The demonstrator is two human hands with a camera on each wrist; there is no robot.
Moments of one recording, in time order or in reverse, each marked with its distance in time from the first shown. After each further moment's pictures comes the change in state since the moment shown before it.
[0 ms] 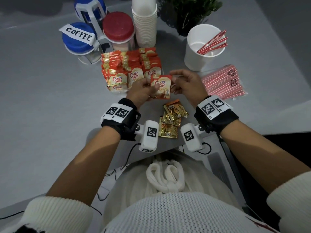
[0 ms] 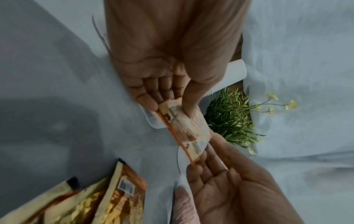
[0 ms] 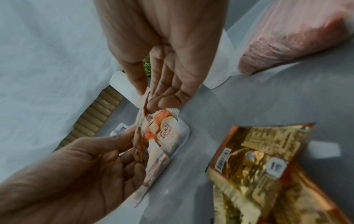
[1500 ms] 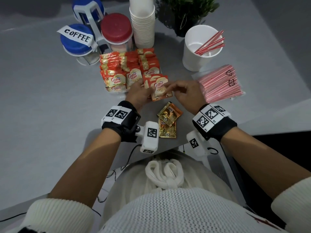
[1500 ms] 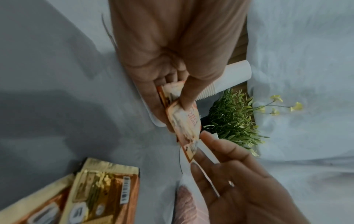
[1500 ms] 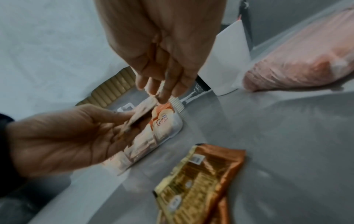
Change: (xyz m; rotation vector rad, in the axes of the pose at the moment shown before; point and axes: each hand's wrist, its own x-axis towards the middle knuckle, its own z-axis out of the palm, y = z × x) left_hand -0.003 0.000 0.006 -0.188 0.041 -0.060; right_hand -0.016 0.014 -0.001 -0.361 -0.008 -0.271
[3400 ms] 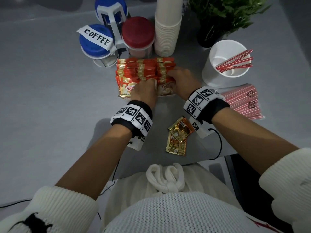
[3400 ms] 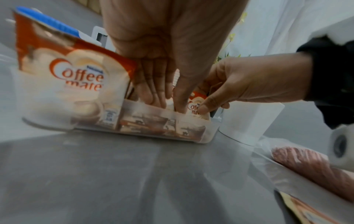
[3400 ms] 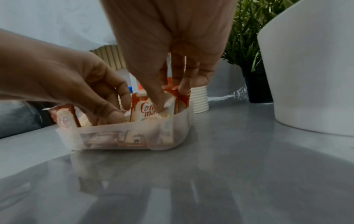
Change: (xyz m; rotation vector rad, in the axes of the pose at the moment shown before) left_hand 0.036 0.024 -0.022 1.248 0.258 0.216; right_hand 0.103 -0.021 0.029 -0.716 -0.339 -0.061
